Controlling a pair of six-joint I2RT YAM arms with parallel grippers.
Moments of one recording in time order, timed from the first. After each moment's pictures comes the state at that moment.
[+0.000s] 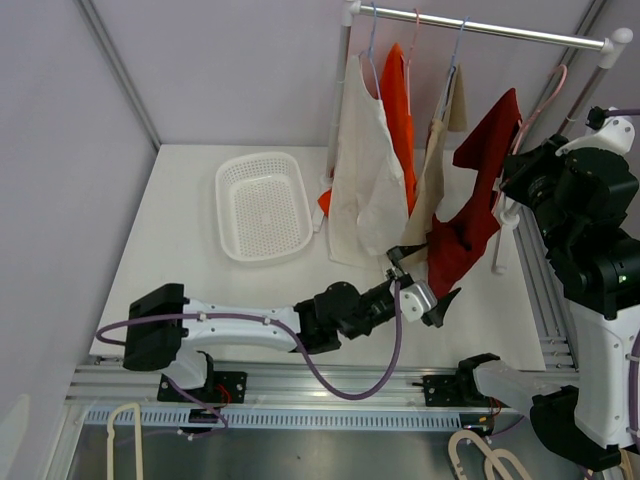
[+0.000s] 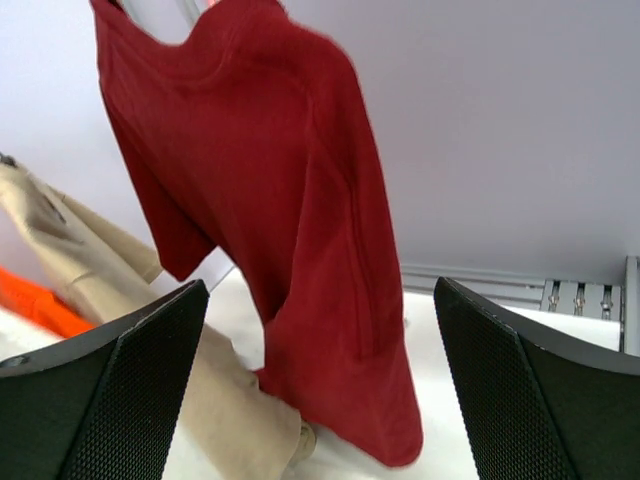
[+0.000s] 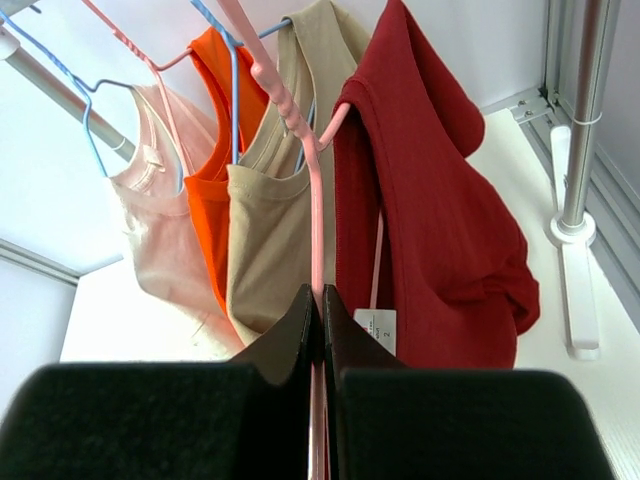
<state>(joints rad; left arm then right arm) -1.42 1.57 1.08 0.79 -0.28 0.44 0.29 1.08 1.87 -0.96 0.37 0.48</state>
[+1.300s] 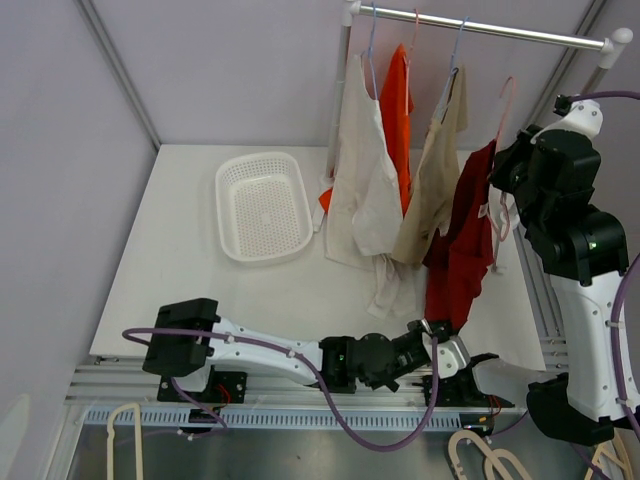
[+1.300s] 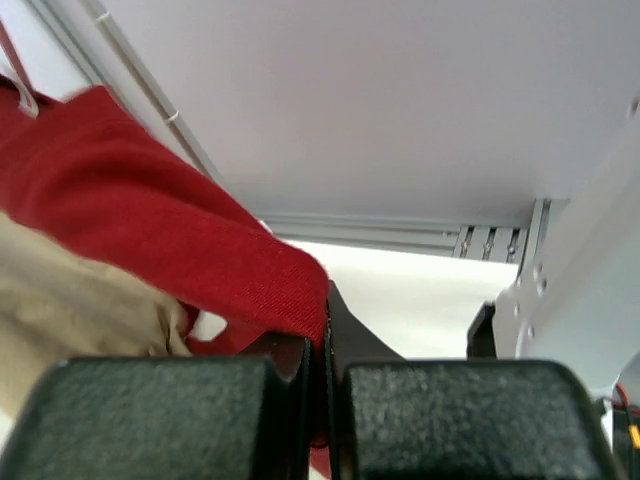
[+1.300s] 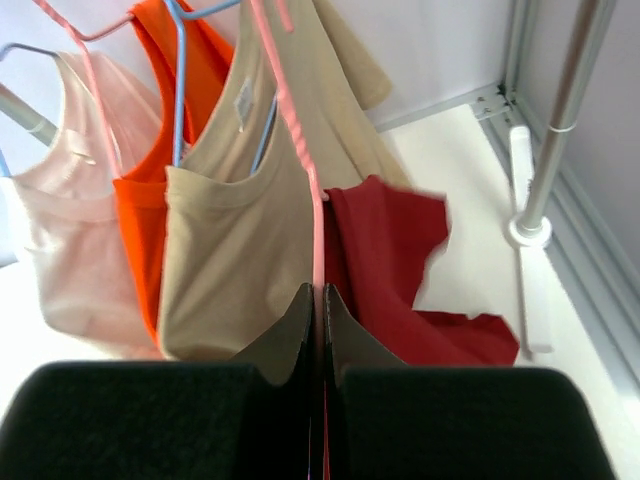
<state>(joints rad) -1.63 1.72 1.19 0.71 -0.46 0.41 0.29 1.15 1.83 -0.91 0.43 0.41</state>
